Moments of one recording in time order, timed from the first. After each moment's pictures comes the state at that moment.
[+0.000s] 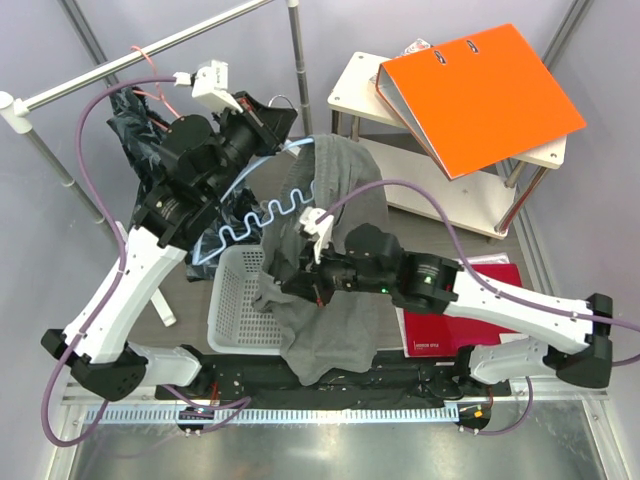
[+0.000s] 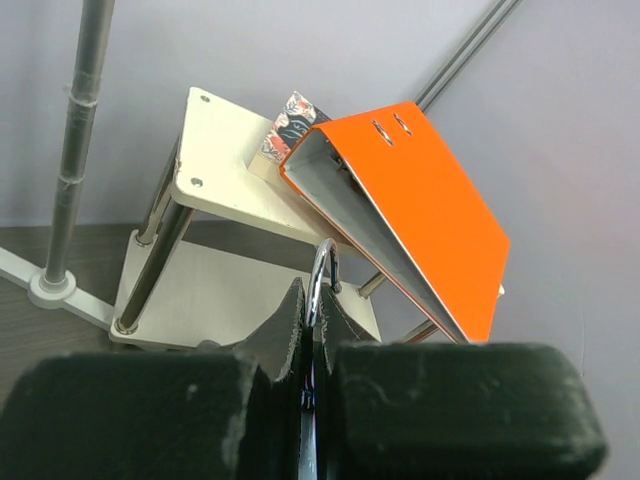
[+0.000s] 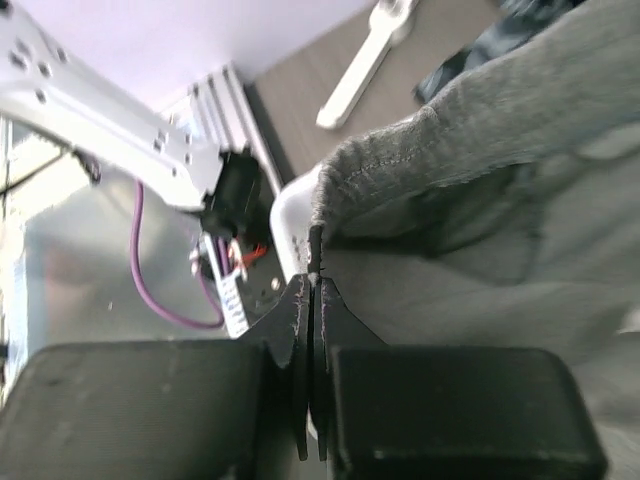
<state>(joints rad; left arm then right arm) -0.63 1.30 1.69 -0.25 -0.13 -0.55 1.20 1.25 1.23 -0.30 -0.12 0.31</state>
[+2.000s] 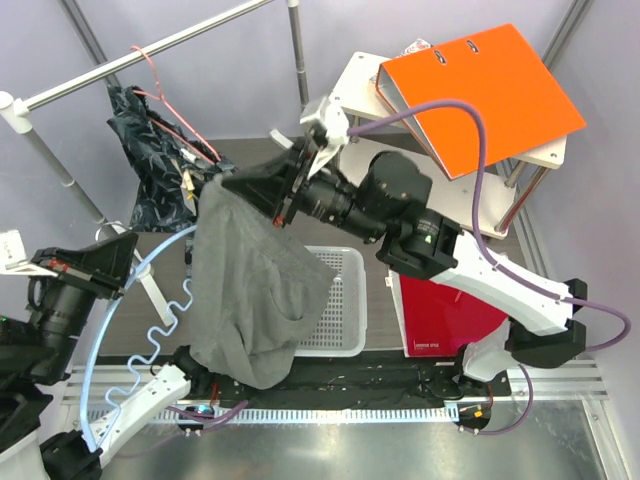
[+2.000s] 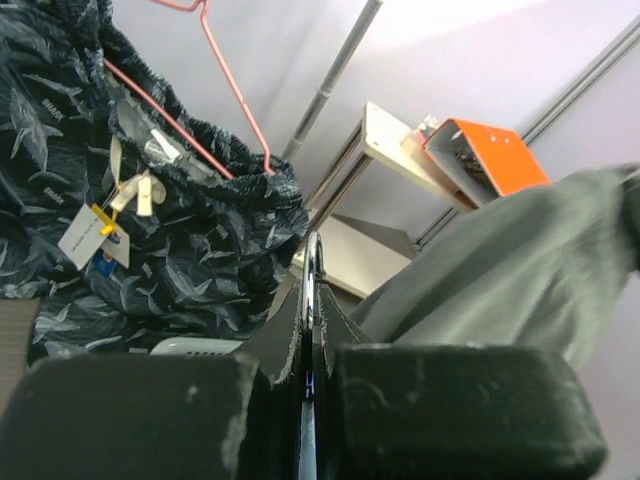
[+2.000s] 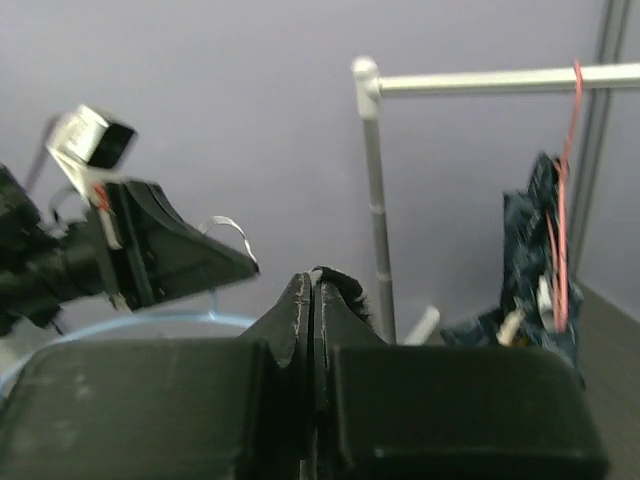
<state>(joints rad) -0.63 0.52 1.57 -0.90 -0.42 -0.48 1.20 1.53 1.96 -0.05 -0.05 0.20</state>
